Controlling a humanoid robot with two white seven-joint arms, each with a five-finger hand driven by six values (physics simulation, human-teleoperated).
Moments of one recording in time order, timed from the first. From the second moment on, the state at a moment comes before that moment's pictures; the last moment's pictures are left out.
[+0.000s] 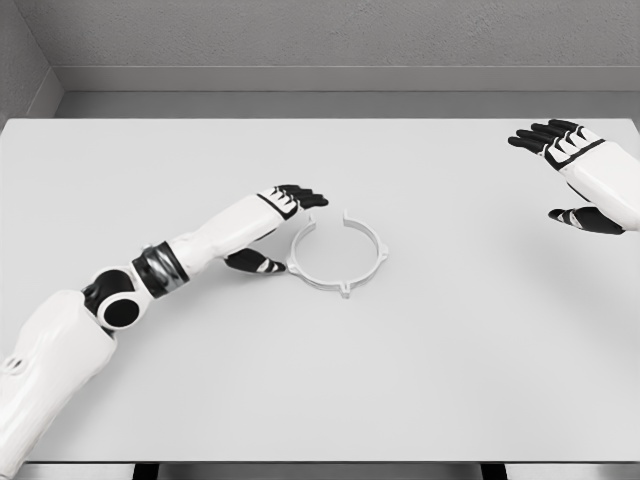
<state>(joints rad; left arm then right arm) -0.42 0.39 -0.57 -1.28 -0.51 -0.61 -0.10 -0.11 -0.68 -0.08 -1.63 0.55 -0.61 0.25</state>
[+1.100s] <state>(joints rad) -0.44 0.30 -0.56 -1.23 -0.51 -0.61 -0.10 -0.11 -0.68 -0.08 -1.63 0.55 -0.61 0.25</state>
